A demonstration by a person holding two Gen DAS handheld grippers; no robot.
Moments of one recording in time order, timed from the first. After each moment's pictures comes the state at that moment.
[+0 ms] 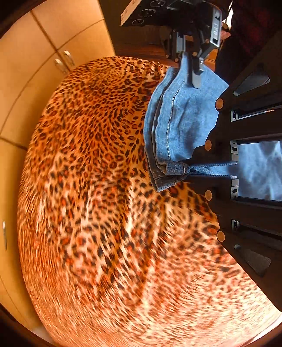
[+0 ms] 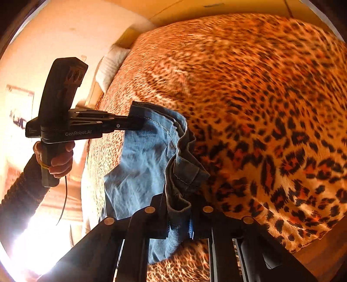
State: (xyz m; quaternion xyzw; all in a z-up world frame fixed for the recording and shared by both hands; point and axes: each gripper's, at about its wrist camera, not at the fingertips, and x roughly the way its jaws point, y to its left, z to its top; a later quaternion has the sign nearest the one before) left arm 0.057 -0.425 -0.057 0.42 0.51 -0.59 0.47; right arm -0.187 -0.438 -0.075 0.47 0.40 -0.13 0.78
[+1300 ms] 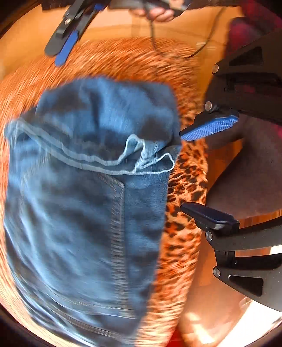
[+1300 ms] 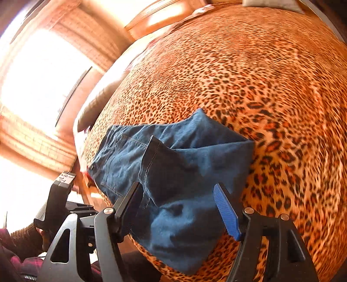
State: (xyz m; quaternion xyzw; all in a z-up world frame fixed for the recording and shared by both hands) left arm -0.046 0.006 -0.043 -0.10 0.74 -0.15 0.65; right arm 0.044 -0.292 -0.035 0.09 0.59 0.29 0.75
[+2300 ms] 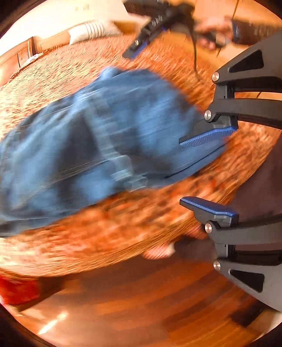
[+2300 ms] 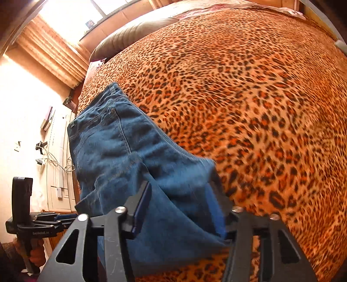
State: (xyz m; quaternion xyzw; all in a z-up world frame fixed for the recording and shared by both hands) left arm -0.156 0.041 0.001 -0.47 0.63 0.09 0.61; right arm 0.148 -0.259 -0.079 -0.09 0.62 0.39 0.67
